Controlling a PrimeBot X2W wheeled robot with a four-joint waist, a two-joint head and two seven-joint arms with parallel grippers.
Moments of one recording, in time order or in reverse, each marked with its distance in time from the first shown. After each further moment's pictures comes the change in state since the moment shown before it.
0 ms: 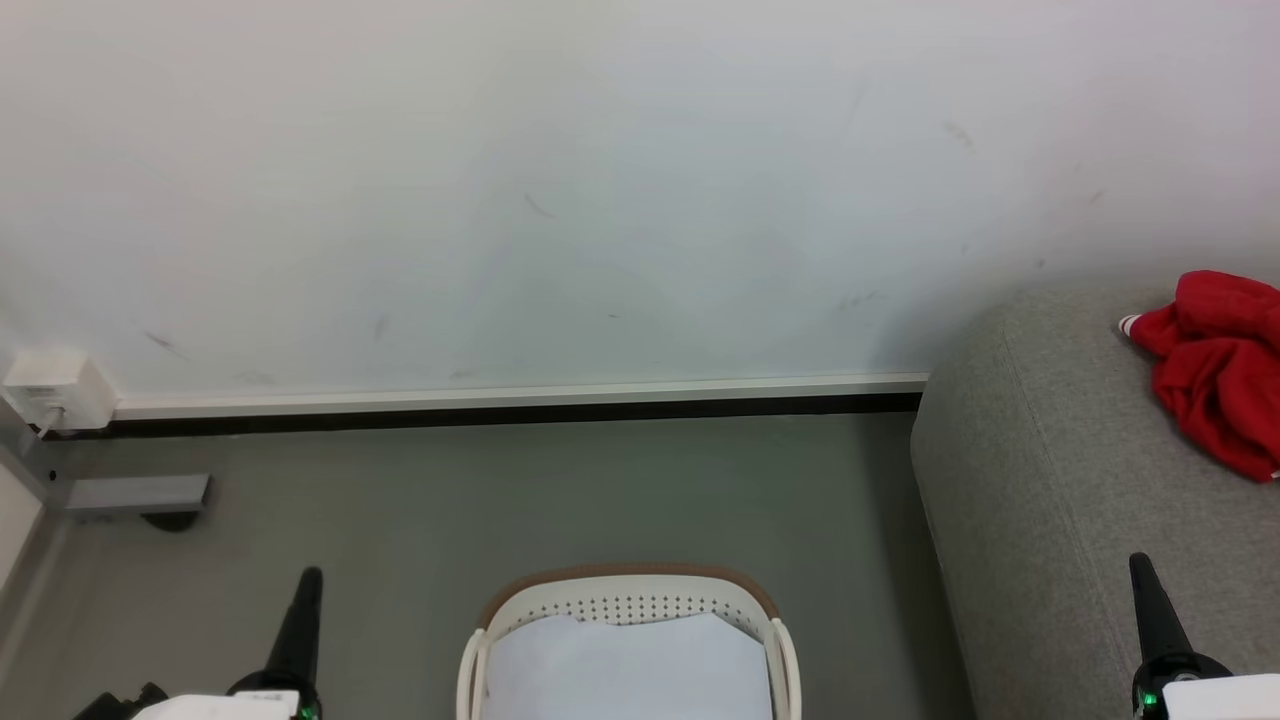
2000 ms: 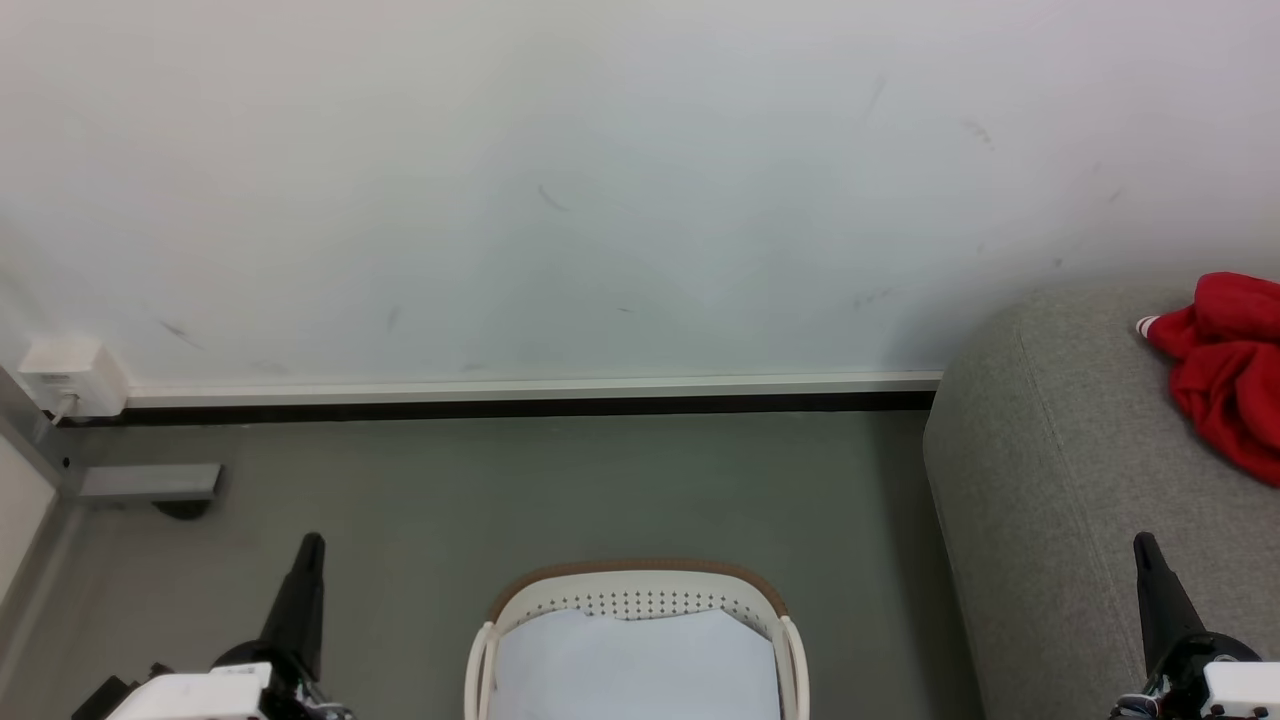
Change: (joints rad) left arm -0.044 -0.007 0.014 0.000 -0.232 -0.014 0.062; right arm -0.025 -0.003 -0.016 -0.011 0.266 0.000 0.062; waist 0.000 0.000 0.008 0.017
